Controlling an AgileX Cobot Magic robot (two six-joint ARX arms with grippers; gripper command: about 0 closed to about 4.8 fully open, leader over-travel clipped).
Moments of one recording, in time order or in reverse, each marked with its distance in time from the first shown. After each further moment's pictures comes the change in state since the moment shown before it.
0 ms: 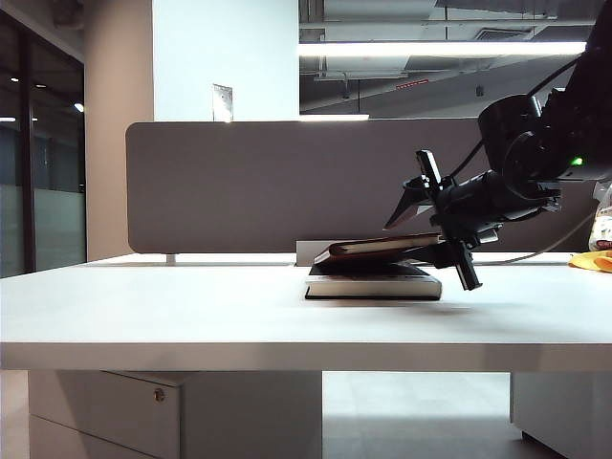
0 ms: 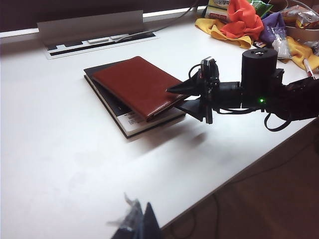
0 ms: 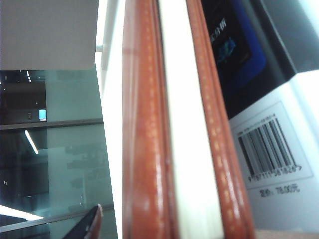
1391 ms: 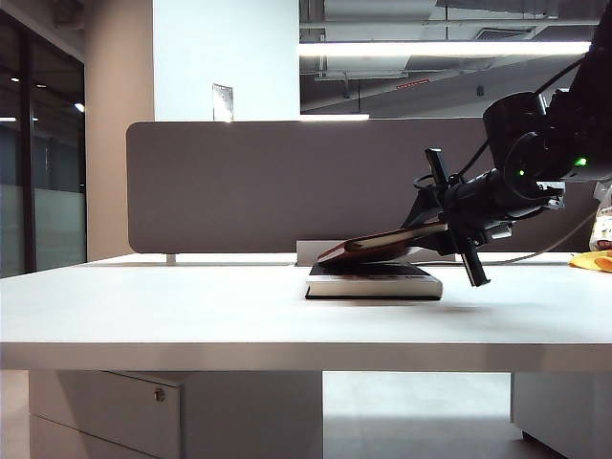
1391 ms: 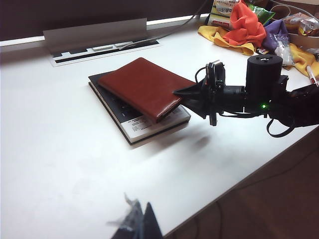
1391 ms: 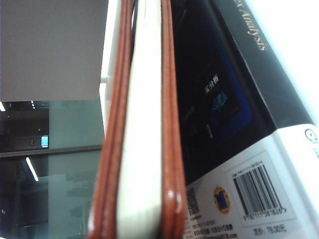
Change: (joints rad) left arm 0.000 0.000 0.000 0.026 -0.012 -0.007; right arm -0.011 0.000 0.000 0.037 0.096 0.023
